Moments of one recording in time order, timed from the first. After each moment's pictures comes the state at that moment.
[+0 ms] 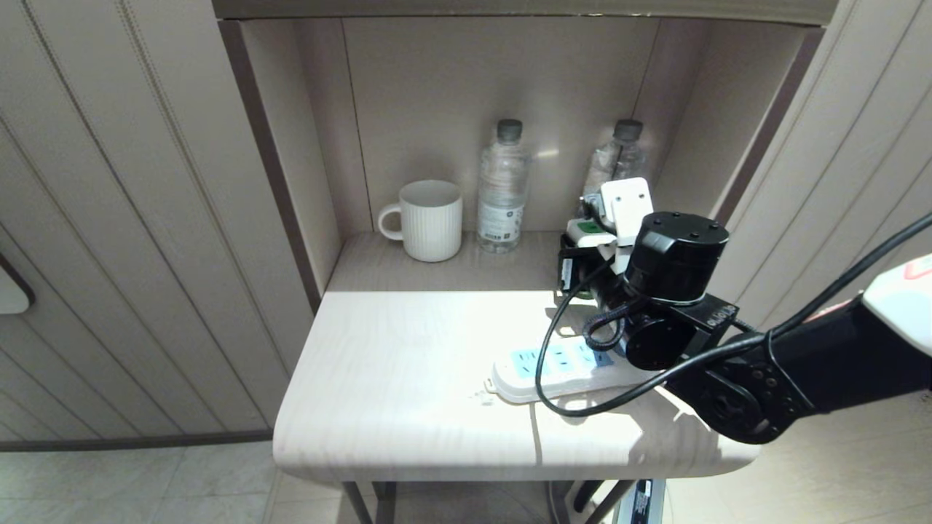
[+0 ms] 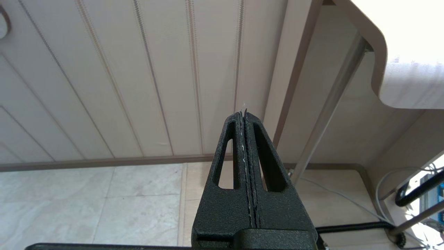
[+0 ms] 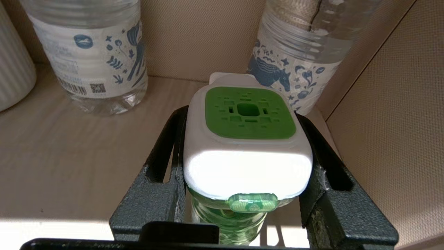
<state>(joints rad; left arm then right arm) -0.01 0.00 0.00 0.03 0.00 0.00 0.57 1.90 -0.94 -1.07 -0.61 -0.13</state>
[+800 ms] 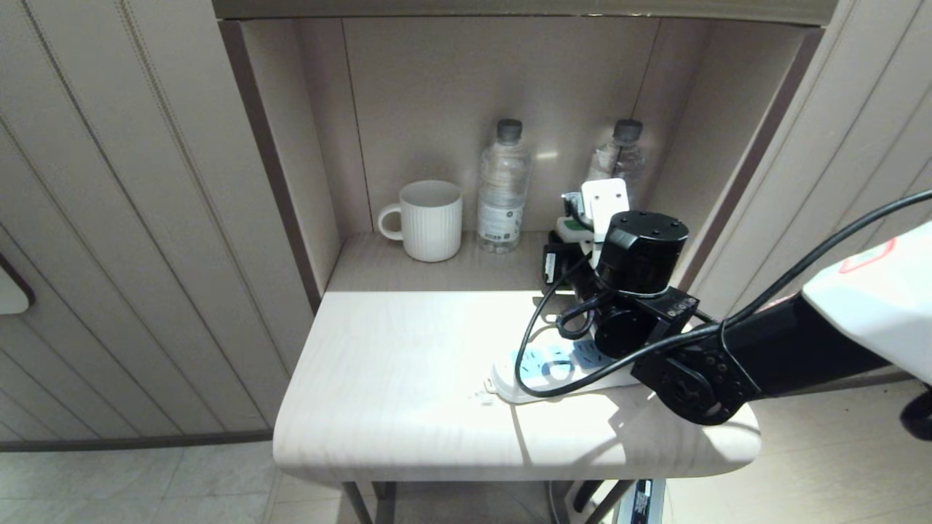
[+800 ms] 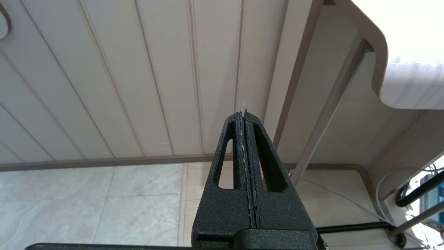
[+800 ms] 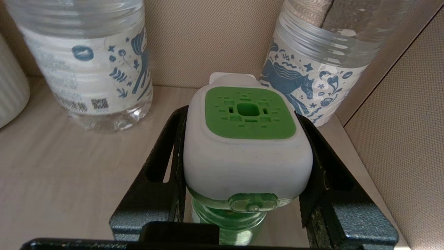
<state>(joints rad) -0.01 0.00 0.00 0.03 0.00 0.00 0.57 1.99 -1.05 -1.07 -0.65 -0.12</state>
